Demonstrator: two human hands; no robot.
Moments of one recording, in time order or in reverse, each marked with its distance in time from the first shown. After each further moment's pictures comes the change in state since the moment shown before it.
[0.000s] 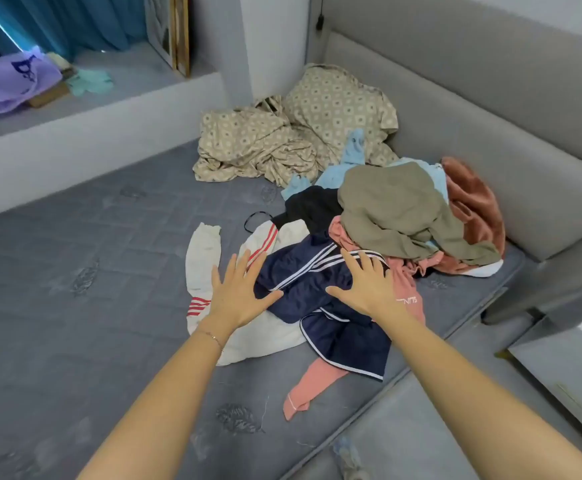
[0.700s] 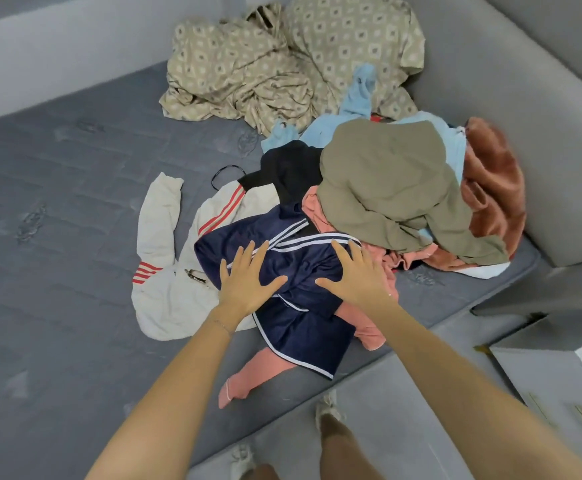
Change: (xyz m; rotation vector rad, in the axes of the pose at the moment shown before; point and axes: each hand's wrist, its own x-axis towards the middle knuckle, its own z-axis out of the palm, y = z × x) left_hand 0.127 0.116 0.122 -0.211 -0.094 -0.200; right_hand 0.135 0.140 0.014 -0.102 -0.190 -0.099
